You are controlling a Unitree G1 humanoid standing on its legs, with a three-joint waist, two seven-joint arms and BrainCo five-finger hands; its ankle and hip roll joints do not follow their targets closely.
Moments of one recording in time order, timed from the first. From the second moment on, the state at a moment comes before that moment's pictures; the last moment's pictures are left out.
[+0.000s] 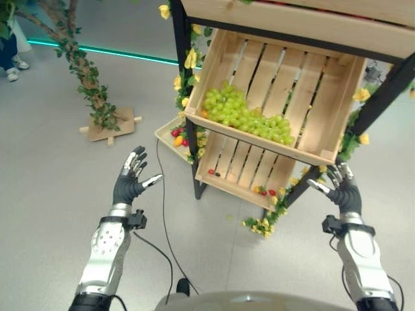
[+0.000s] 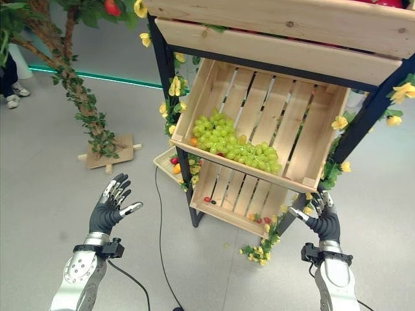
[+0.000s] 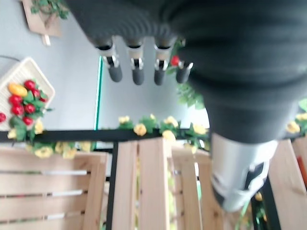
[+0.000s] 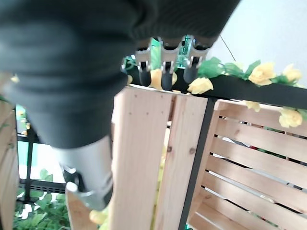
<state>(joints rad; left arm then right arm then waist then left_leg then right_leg) 0.14 0.37 -0.02 -0.02 -0.33 -0.26 0.04 0.16 -0.34 -0.12 0.06 0.26 -0.23 -0.09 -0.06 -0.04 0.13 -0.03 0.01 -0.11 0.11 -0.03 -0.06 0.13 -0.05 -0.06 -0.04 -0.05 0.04</state>
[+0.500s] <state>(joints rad) 0.06 0.39 0.01 -0.04 -0.21 -0.31 0.12 0.13 -0.31 -0.01 0.06 0.24 -0.22 -0.05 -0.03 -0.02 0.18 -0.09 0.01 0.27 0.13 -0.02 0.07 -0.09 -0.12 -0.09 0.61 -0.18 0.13</state>
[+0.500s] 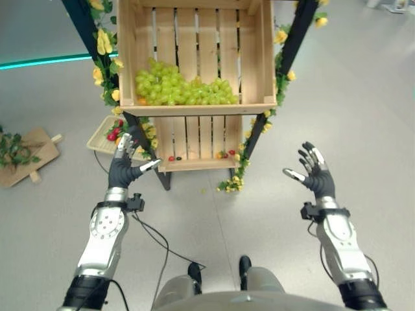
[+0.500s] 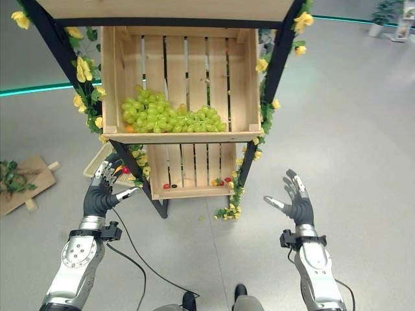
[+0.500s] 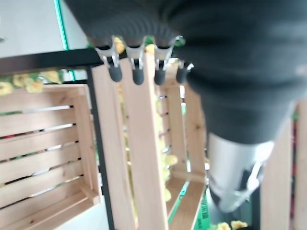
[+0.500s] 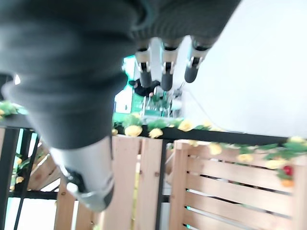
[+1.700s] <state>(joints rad) 0.08 0.36 0.02 -0.10 -0.17 -0.32 0.20 0.14 -0.39 -0.05 0.03 0.25 -0.23 -0.03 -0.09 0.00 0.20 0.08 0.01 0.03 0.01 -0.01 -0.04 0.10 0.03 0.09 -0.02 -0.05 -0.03</state>
